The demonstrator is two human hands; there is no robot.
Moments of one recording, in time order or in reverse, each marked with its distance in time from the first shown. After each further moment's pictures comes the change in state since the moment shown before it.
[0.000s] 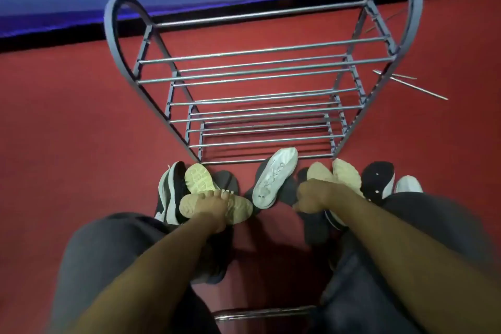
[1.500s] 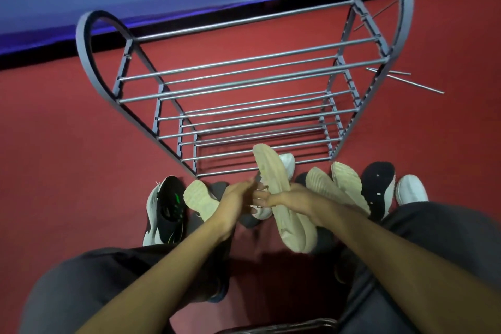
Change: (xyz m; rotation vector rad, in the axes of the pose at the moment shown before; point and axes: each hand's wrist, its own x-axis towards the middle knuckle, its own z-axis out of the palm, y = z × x) left_hand -0.007 0.049 -0.093 -1.929 -0.079 0.031; right_hand 0.025 -0.011 0.006 1.283 0.028 -0.043
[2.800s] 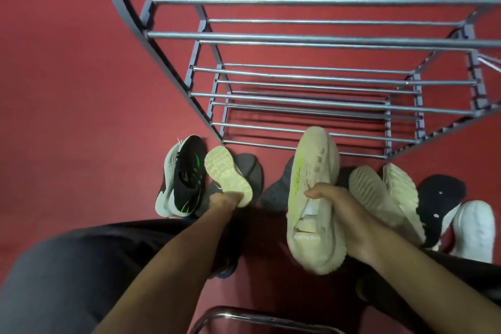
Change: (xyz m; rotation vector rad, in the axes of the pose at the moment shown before) left_hand 0.101 -0.128 -0.134 0.092 0.613 -0.556; right_hand 0.026 -0.013 0.025 0.422 -0.027 0.221
